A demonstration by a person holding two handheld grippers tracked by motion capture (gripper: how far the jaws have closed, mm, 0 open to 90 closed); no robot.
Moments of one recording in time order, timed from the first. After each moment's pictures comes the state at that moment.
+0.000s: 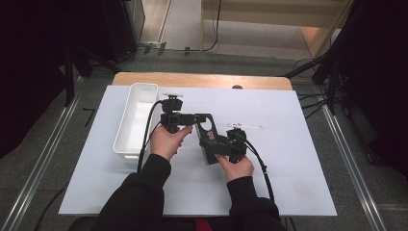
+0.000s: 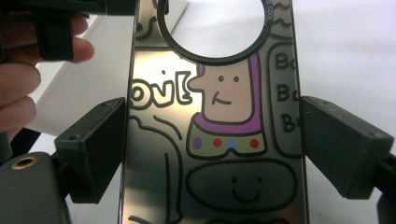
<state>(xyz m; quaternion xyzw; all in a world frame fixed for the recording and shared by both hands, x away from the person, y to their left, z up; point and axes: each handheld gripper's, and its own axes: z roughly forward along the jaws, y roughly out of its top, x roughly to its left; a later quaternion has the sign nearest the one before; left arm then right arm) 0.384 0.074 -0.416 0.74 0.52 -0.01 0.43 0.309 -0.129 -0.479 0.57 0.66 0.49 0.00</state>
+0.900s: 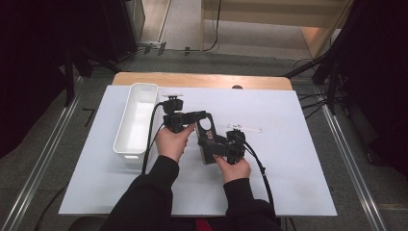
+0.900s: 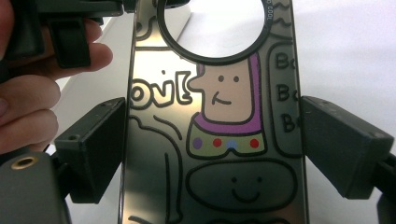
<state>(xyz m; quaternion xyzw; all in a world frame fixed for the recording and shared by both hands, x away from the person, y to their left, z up) 0.382 0.069 -0.420 0.70 0.55 -0.01 0.46 0.305 -0.124 -0.481 0.58 0.64 0.50 0.00</state>
